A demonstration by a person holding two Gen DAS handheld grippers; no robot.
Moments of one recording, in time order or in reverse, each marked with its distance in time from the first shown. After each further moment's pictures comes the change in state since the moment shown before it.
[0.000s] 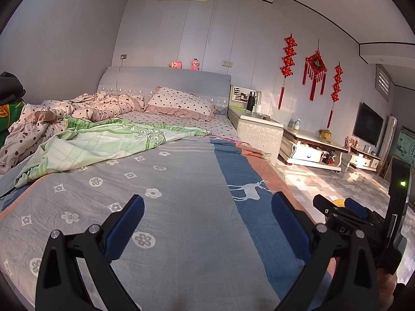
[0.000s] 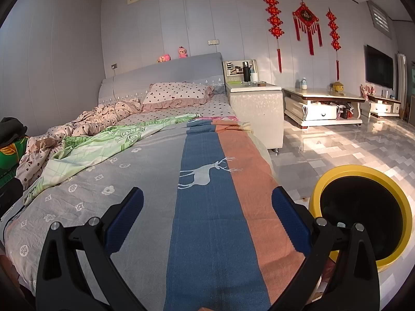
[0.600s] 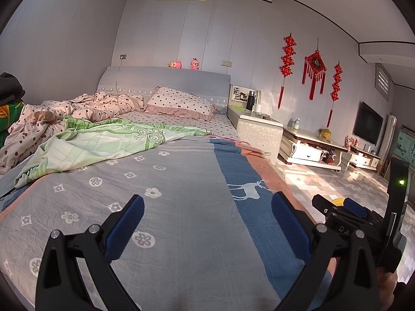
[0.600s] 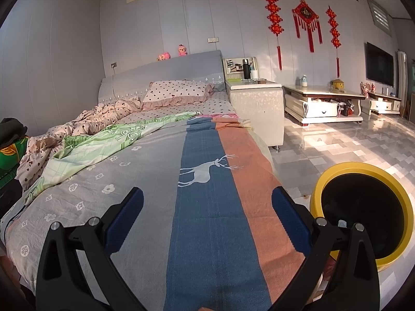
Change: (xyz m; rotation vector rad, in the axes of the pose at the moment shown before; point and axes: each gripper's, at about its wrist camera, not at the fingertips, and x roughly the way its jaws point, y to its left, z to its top) left arm 0.001 -0.001 -0.001 0.001 0.001 -0.001; right arm 0.004 0.003 -0.002 0.004 0.010 0.002
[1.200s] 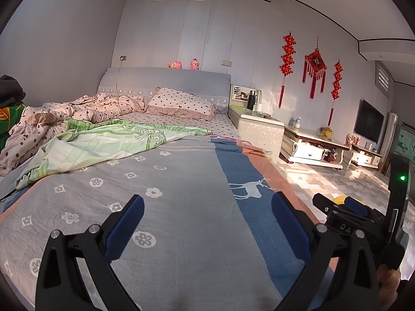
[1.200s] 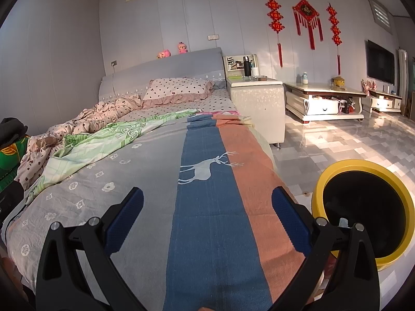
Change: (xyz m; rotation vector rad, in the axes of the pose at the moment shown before) left arm 0.002 0.000 -0.004 0.014 -0.006 0.009; right arm 0.003 0.002 -0.004 0.005 0.017 0.003
